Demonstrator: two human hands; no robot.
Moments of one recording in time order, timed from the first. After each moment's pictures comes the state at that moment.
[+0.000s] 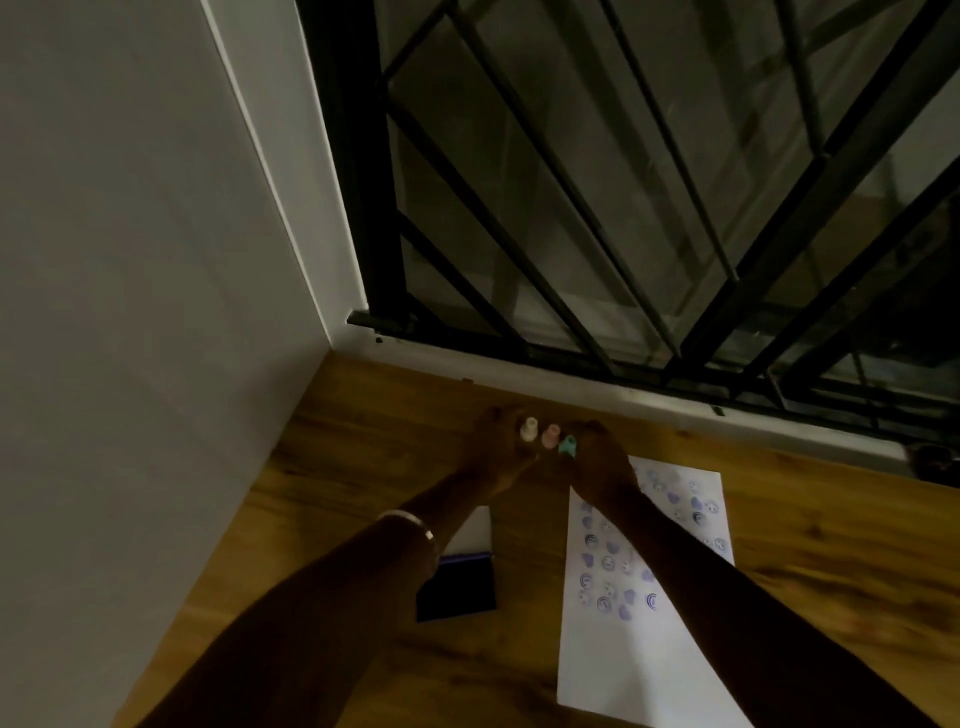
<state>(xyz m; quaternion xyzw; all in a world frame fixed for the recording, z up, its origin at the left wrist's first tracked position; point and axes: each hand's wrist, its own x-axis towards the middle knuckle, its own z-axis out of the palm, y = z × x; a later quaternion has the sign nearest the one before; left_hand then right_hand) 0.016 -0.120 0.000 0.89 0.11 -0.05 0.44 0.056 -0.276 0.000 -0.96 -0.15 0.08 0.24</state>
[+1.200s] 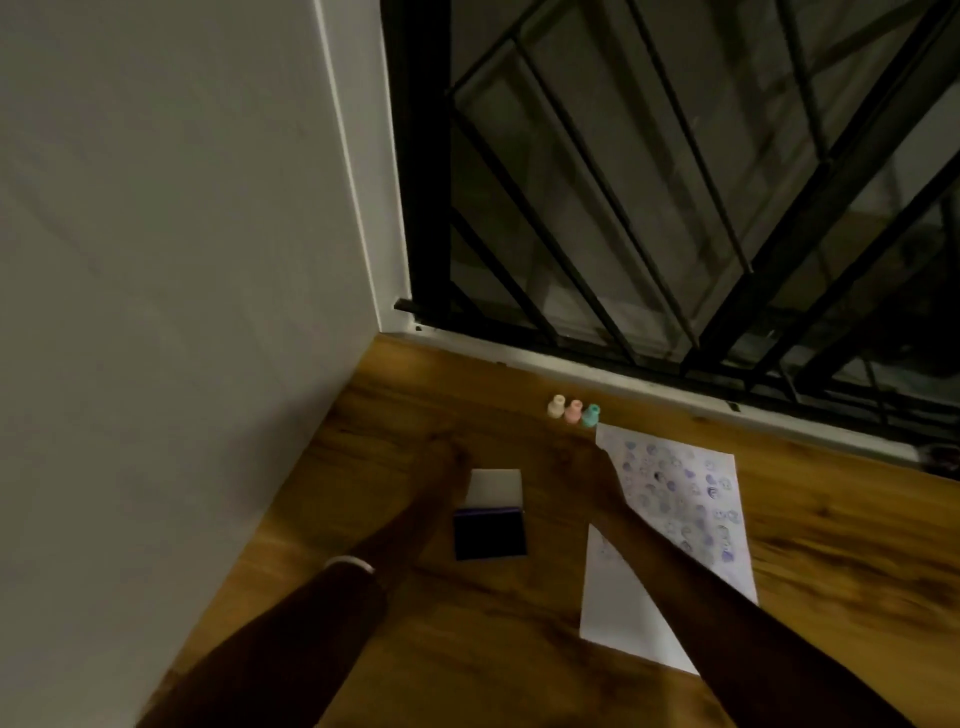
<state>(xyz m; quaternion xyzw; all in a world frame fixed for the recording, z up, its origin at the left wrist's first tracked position) -0.102 -0.065 0.011 0.88 0.29 -0.01 0.39 -0.030 -0.248 0.016 -0.93 -0.11 0.15 0.30</state>
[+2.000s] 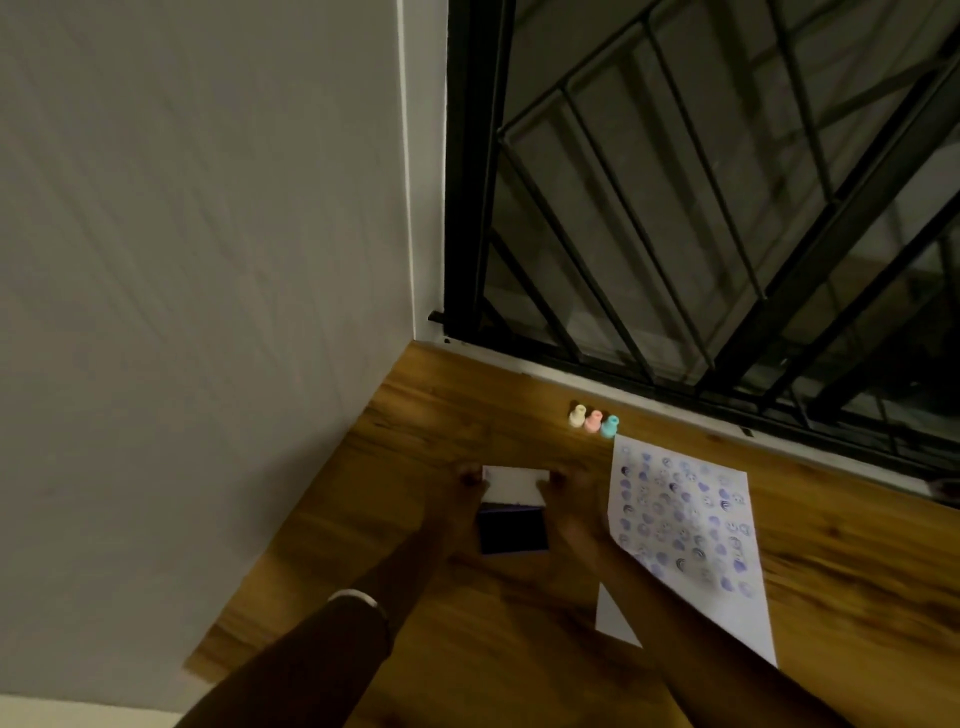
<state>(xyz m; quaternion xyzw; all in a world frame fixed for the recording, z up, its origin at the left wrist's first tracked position) -0.160 -0.072 0.004 0.74 0.30 0.00 0.60 -0.085 -0.218 -0.005 -0.89 -0.10 0.06 0.44</state>
